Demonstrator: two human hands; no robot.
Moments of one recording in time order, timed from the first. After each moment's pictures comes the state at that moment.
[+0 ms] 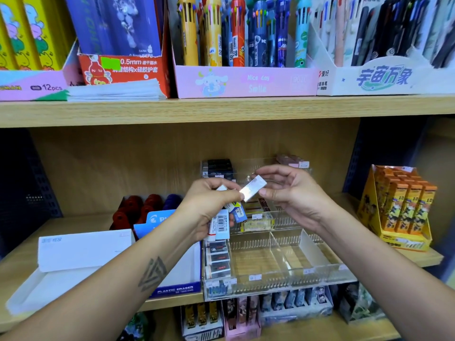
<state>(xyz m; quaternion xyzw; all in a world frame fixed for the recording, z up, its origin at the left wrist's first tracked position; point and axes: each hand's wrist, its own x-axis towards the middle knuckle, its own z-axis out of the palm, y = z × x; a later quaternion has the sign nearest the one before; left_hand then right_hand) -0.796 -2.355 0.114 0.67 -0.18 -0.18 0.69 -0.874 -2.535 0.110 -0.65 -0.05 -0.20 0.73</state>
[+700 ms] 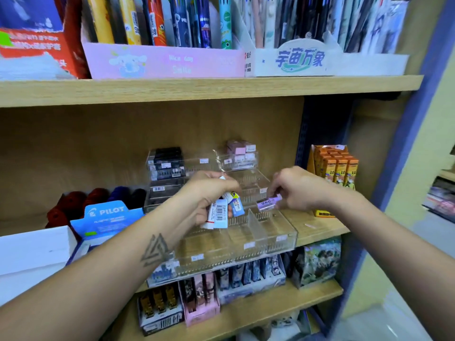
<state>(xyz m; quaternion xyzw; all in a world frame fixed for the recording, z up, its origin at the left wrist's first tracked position) -0.848 -2.440 0.112 0.70 -0.19 -0.28 0.63 -0.955 -2.623 0.117 -0.99 0.09 -0.07 0.01</state>
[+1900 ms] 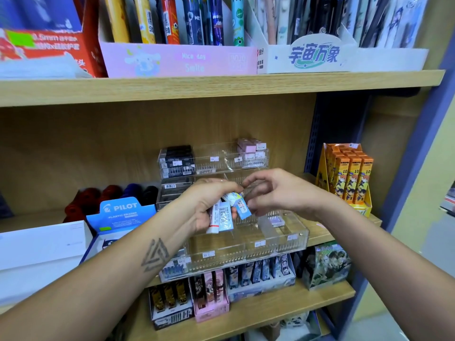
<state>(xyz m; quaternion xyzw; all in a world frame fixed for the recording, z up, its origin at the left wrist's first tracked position) -0.835 -2.423 0.096 0.64 -0.16 -0.35 0.66 -0.946 -2.571 0.111 -0.85 0.08 -0.05 0.52</state>
